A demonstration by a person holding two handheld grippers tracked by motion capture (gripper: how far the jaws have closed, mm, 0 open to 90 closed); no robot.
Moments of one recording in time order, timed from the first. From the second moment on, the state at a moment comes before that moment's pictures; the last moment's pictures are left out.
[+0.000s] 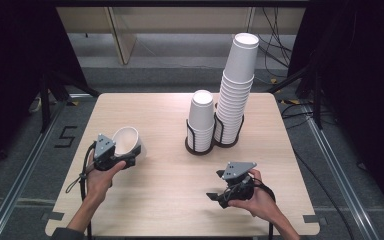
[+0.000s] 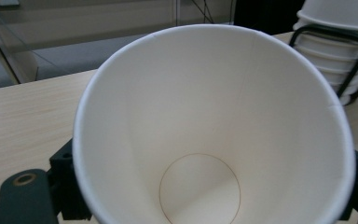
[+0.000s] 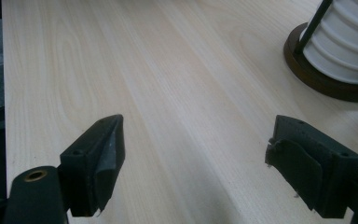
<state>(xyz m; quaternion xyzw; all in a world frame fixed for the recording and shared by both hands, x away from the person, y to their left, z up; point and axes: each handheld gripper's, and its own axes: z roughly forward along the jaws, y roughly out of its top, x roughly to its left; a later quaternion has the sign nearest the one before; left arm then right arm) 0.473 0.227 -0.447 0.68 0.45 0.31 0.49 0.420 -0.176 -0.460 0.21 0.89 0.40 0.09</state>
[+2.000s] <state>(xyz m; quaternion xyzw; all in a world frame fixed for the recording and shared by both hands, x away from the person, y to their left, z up) 0.485 0.233 -0.488 0.71 0.49 0.28 0.42 0.421 -0.192 -0.463 0.23 0.87 0.42 0.08</state>
